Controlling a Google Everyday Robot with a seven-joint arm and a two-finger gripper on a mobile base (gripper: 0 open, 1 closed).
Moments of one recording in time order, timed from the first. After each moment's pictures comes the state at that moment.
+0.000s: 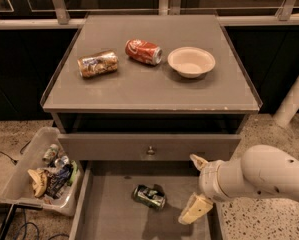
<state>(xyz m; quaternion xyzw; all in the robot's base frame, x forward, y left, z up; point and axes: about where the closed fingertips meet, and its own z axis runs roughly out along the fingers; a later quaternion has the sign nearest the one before) 0.414 -0.126 0.637 -0.56 0.77 0.12 0.28</state>
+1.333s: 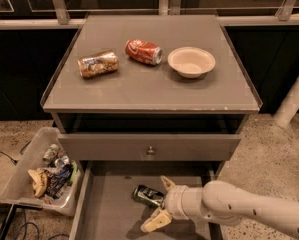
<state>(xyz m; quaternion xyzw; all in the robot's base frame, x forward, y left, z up) 0.436 -0.031 0.490 -0.48 0.77 0.24 0.35</state>
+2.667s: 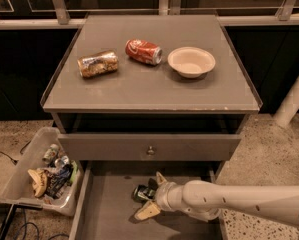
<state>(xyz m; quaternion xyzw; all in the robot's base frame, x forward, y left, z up) 0.496 -0.015 0.403 -0.46 0.79 0.19 0.36</state>
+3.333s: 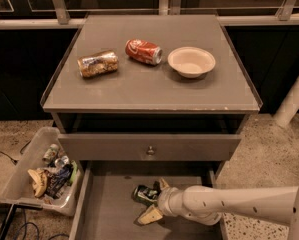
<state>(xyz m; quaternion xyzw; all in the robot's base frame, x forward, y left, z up) 0.490 -0.028 0.372 -0.46 0.80 0.17 0.34</state>
